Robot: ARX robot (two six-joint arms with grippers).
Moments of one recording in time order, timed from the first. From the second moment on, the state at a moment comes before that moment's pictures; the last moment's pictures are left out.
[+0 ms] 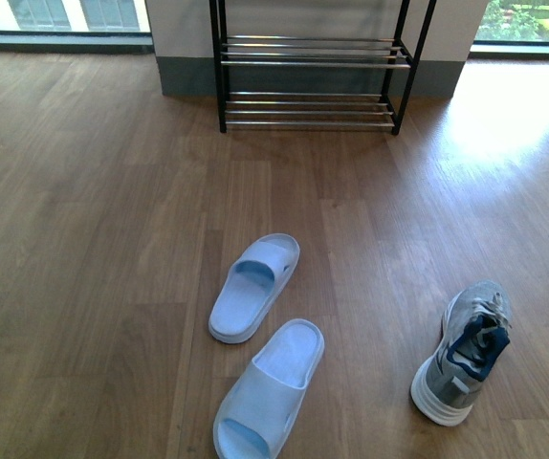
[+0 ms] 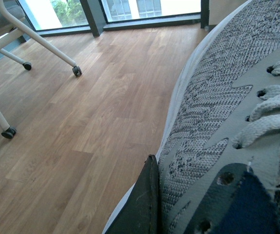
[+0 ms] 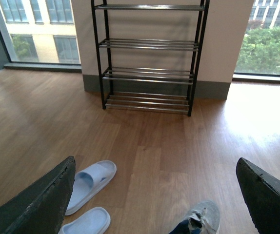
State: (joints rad) left arm -0.55 0.33 0.22 -0.26 -0.85 -0.07; right arm 0.00 0.01 0.01 0.00 0.00 -0.01
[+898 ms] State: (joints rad) left arm -0.55 0.33 0.22 -0.26 -0.85 -0.07; right arm -0.18 1.75 0.44 0.71 0.01 -0.01
